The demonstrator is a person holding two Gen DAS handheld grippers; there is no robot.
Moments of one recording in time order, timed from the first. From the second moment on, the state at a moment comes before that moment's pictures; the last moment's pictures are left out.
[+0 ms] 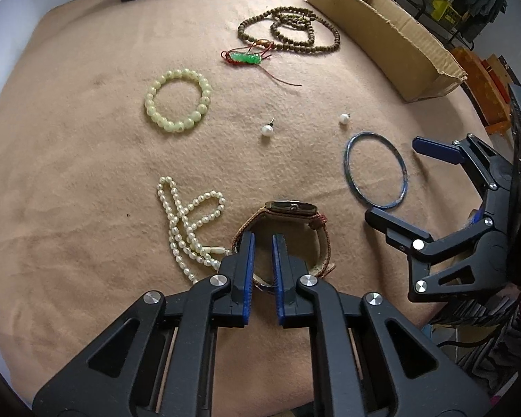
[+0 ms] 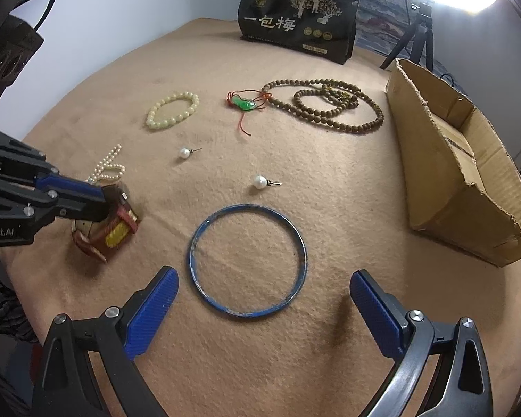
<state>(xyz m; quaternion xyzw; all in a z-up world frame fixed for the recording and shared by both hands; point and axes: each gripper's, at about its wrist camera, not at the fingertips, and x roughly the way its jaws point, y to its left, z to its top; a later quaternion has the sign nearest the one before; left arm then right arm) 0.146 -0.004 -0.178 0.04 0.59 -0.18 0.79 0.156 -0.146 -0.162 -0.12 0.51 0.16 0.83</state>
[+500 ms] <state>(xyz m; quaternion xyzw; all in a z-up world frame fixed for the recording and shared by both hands) 0.151 0.000 -0.173 0.05 0.58 -0.16 0.80 0.158 -0.147 -0.162 -0.12 0.51 0.16 0.83</state>
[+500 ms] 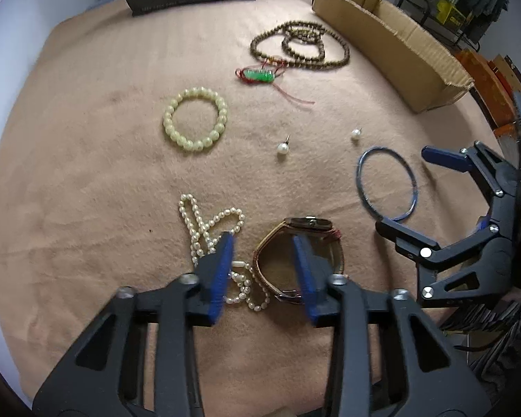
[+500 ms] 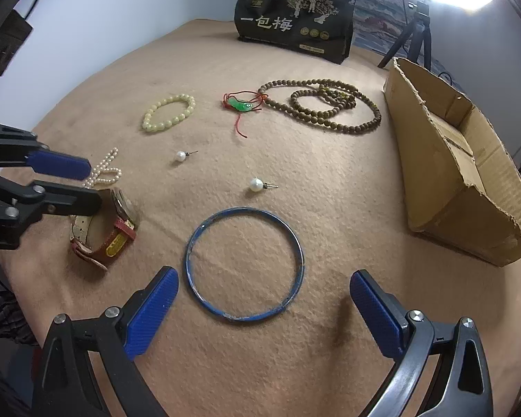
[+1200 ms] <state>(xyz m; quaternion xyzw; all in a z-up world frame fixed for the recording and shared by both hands) 0.153 -0.006 -0.177 0.06 0.58 -0.16 0.80 0.163 -0.151 -0.163 -0.10 0.52 0.18 0.83</state>
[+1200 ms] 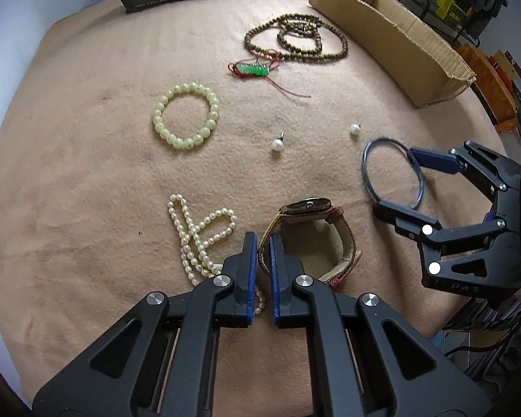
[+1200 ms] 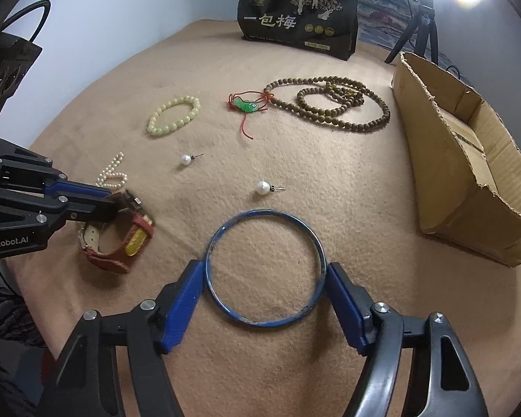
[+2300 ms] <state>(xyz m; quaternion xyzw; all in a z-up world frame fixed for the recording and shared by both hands) 0.244 -0.076 -0.065 -0.04 0.46 -0.16 0.87 0.204 -0.261 -0.042 -0.06 0.41 0.10 0.90</state>
